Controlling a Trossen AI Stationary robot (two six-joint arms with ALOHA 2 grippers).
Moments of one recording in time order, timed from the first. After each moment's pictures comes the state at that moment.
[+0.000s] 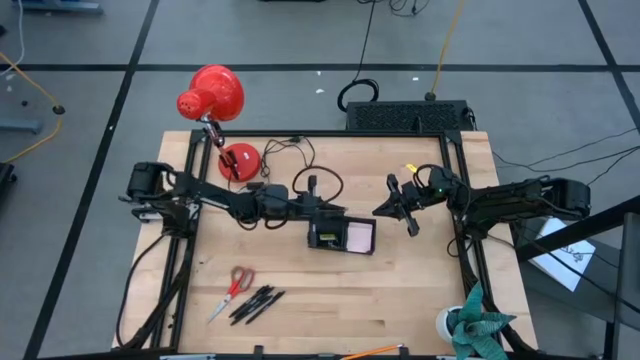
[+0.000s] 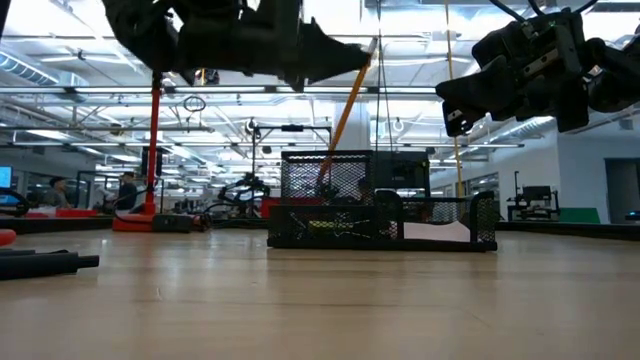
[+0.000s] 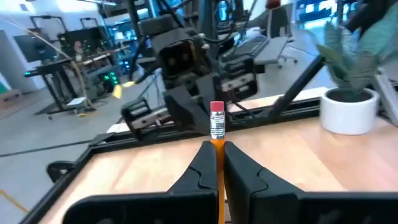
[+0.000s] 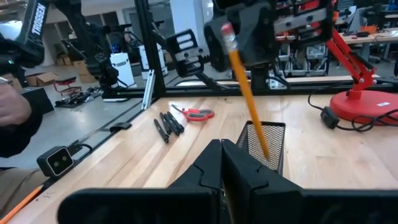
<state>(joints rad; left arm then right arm) -0.01 1.69 0.82 0.83 0.00 0.20 -0.35 1.11 0.17 0.89 -0.66 0.09</state>
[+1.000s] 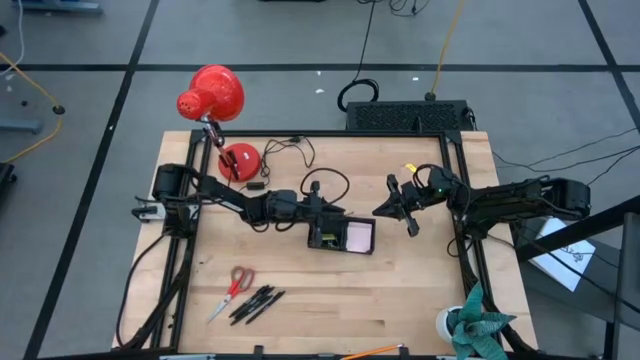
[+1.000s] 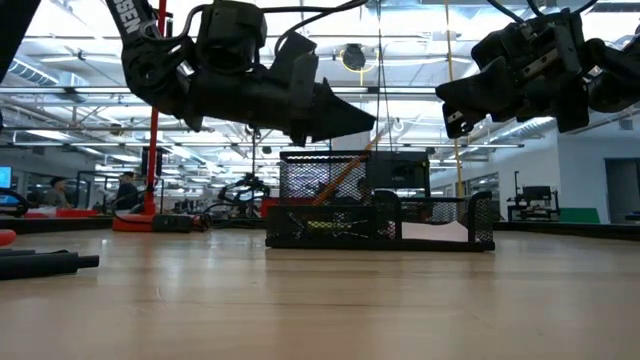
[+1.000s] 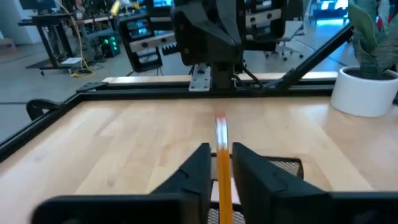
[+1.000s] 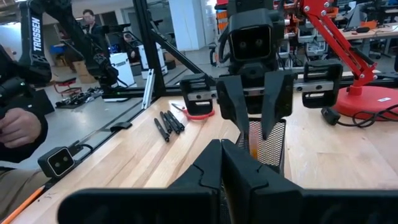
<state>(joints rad) 0.02 1.88 0.79 0.97 0.00 0.04 -0.35 1.11 0.17 0.88 -0.65 0.10</state>
